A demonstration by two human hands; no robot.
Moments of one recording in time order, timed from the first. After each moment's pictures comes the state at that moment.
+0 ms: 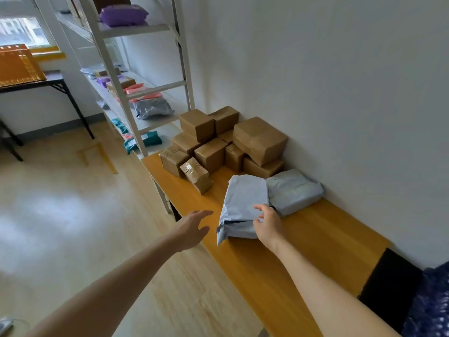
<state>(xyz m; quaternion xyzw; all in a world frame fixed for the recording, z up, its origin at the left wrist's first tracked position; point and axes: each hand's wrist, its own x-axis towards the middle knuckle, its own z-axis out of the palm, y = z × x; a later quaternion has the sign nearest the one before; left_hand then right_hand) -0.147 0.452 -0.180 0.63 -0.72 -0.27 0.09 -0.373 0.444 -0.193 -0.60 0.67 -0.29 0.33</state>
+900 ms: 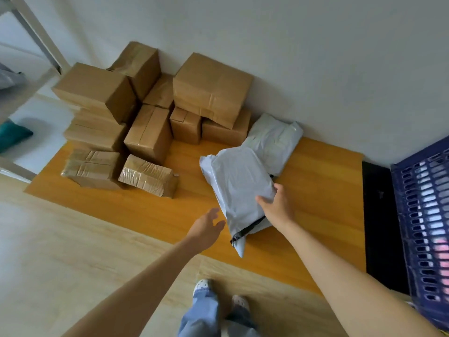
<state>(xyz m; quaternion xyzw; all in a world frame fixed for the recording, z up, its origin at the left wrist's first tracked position) -0.137 0.280 -0.296 0.47 -0.70 -0.54 -0.06 -0.329 0.357 -0.274 -0.25 0.88 -0.26 0.29</state>
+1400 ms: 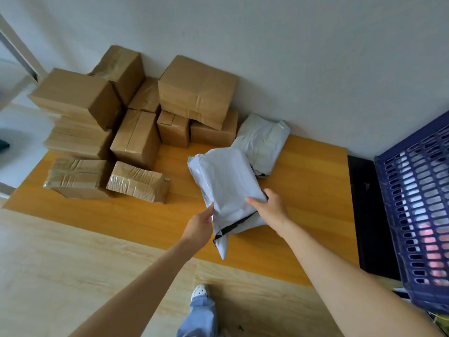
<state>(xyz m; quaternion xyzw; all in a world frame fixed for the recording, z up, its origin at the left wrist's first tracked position) -0.136 0.275 -0.293 0.44 -0.67 -0.60 0.00 -0.320 0.362 -0.267 -0.21 0.85 -0.32 0.35</state>
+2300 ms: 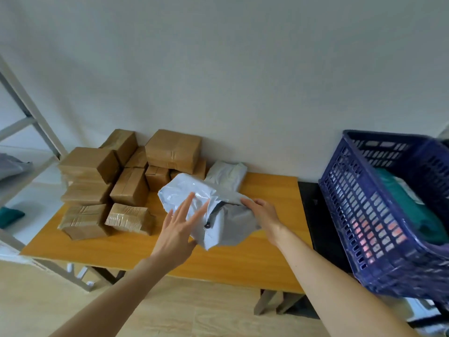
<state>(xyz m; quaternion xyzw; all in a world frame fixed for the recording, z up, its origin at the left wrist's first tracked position) -0.108 0.361 -0.150 0.23 -0.95 -0.14 0.17 -0.313 0.477 -0.132 -0.16 0.73 -0.55 0.36</state>
